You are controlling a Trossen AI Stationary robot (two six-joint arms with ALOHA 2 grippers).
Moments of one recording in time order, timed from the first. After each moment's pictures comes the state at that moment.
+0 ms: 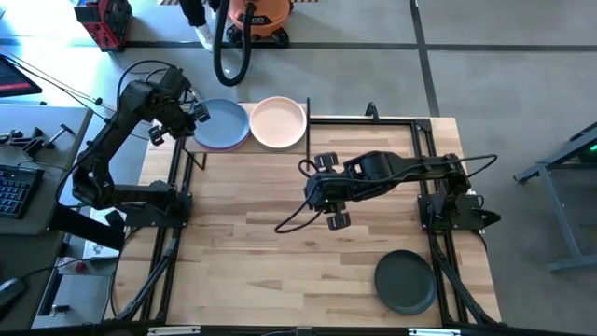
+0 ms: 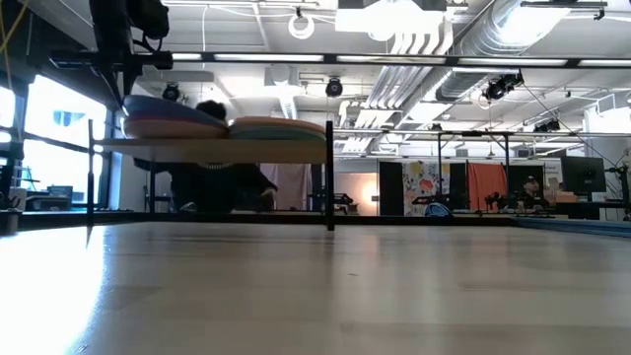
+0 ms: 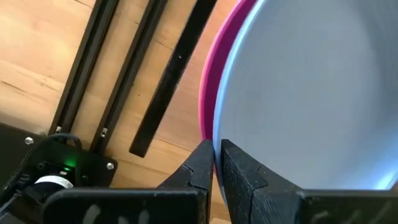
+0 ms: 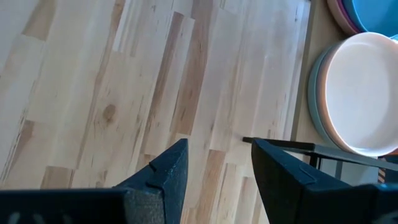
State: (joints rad) left arm 1.11 1.18 1.29 -1.44 0.03 -0.90; right arm 0.21 1.90 2.23 -1.44 0.31 -0.15
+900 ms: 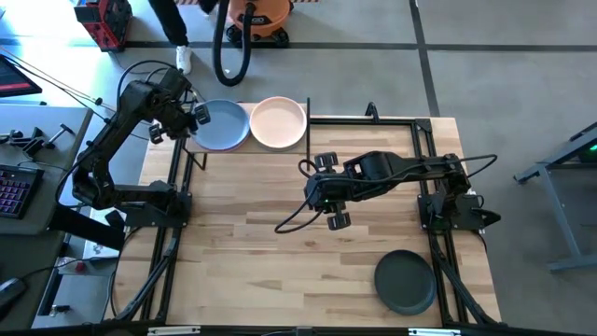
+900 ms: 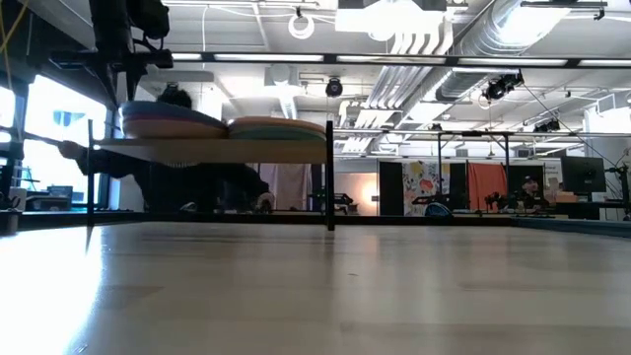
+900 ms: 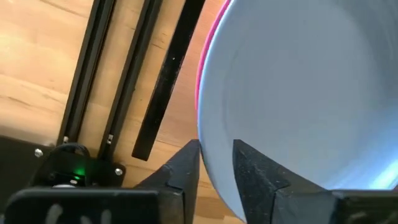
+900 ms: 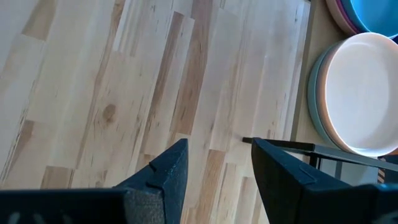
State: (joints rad) left arm 1.11 1.18 1.29 -1.44 0.03 -0.82; right arm 0.21 1.90 2.23 -1.44 0.31 -0.16
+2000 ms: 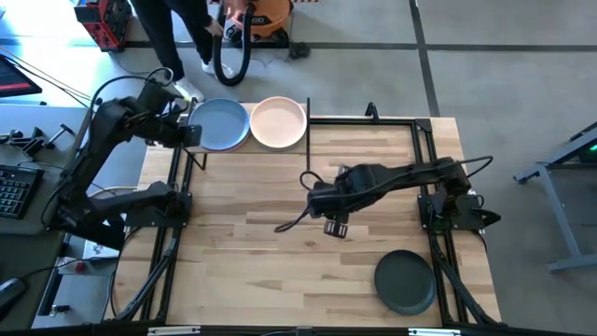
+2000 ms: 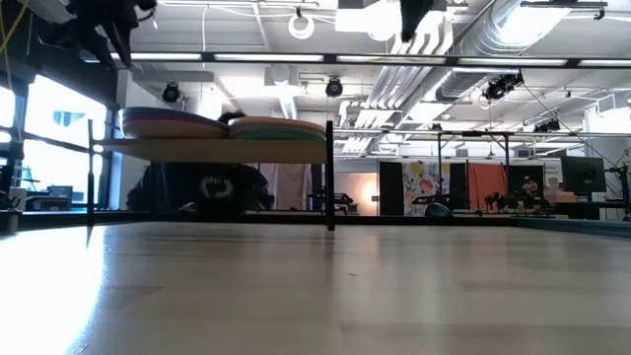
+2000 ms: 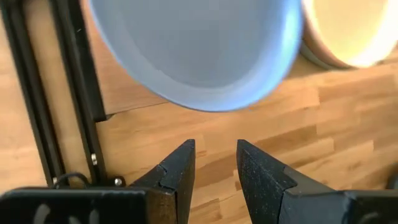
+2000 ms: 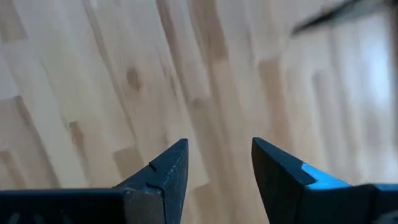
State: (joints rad) left arm 1.00 0.95 1.29 -1.46 0.17 -0.47; right arm 0.23 1.90 2.07 -1.57 0.21 0.46
